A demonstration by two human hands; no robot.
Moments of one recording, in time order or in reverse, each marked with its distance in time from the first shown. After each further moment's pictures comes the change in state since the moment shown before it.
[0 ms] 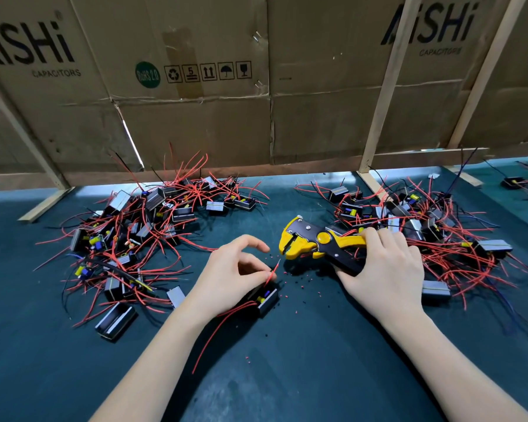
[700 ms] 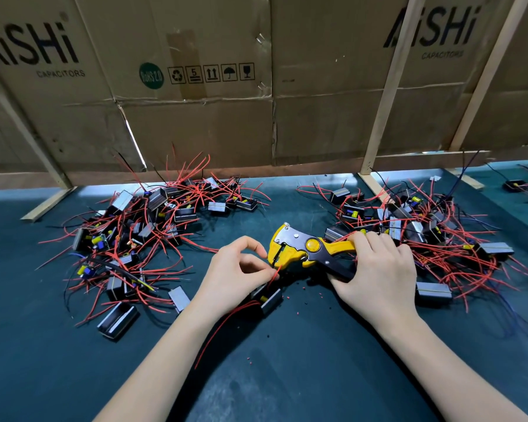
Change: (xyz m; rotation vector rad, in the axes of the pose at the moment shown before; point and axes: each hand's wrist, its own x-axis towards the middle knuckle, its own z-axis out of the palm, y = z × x) left_hand 0.000 0.001 0.006 -0.161 0.056 -0.115; right_hand -0.002 -0.009 -0.002 -0.015 0.040 -0.132
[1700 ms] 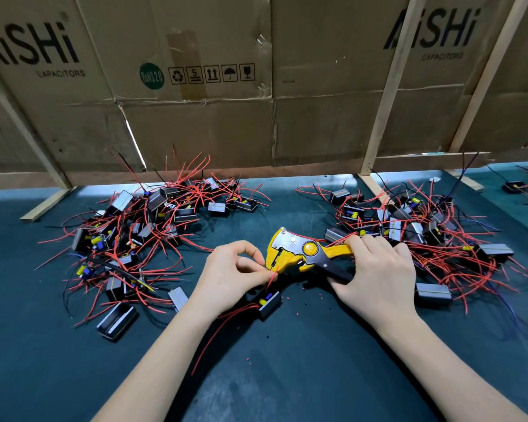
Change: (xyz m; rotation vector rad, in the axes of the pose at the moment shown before) left_hand 0.001 -0.002 -0.004 0.054 0.018 -0.043; right_hand 0.001 0.000 -0.001 0.017 0.021 -0.056
